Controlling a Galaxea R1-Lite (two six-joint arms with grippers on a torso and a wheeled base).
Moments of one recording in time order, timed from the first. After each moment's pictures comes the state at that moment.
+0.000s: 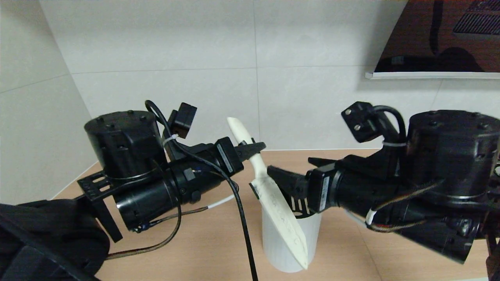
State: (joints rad) left arm -0.63 1.67 -0.76 -0.85 -0.16 -0.79; right arm 0.89 1.59 -0.85 -0.62 -0.19 0.29
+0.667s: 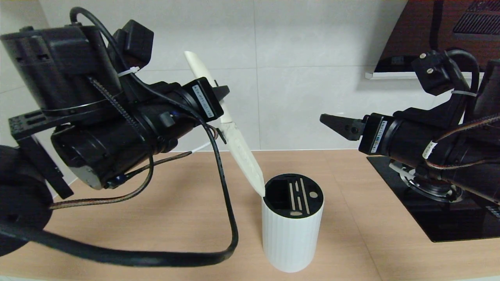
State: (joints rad) left arm -0.65 1.57 -1.03 -0.59 0.26 -0.40; right arm 0.68 1.48 -0.91 -0.54 -0.18 0.29
